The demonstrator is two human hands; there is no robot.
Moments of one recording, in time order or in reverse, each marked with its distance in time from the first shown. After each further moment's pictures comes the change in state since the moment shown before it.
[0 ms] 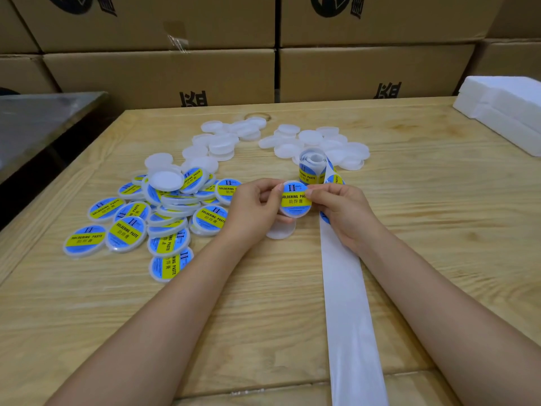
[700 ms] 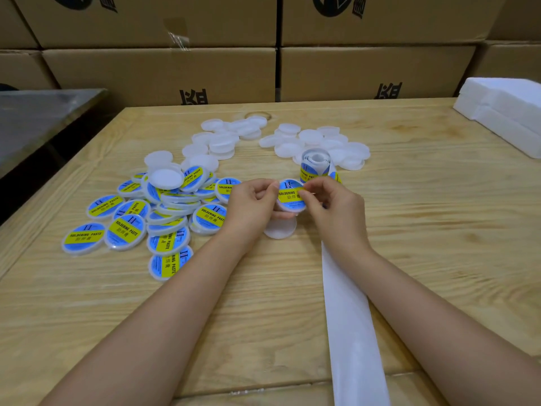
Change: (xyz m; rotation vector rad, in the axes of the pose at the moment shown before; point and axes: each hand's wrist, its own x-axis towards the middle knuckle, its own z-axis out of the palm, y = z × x) left_hand 0.005 -0.001 0.003 -0.230 0.058 -0.136; right_hand -0.016 0.009 0.017 -0.544 0.221 -0.518
